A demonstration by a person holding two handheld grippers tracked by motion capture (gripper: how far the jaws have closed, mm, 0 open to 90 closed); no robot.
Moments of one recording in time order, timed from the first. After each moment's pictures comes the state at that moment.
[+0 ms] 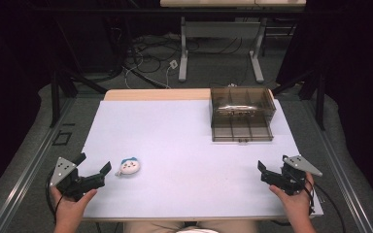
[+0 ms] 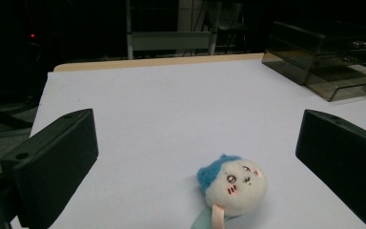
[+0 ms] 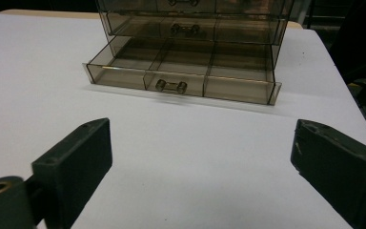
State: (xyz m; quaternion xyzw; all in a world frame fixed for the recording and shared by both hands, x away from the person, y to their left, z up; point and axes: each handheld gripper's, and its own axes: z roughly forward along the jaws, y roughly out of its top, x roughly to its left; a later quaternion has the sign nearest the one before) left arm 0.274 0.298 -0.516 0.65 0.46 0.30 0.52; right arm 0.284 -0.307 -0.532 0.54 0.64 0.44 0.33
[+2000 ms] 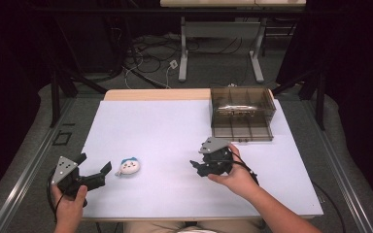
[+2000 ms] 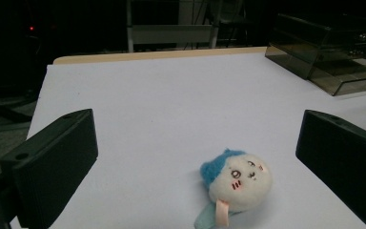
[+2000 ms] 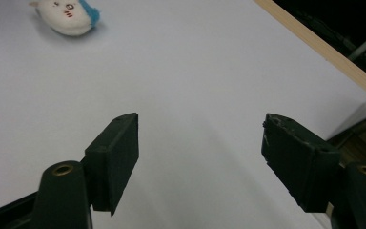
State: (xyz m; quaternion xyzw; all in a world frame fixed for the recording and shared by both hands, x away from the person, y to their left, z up) left arm 0.278 0.299 -0.519 0.66 0.47 0.29 0.51; right arm 0.337 -0.121 -0.486 0.24 0.86 0.38 0.23
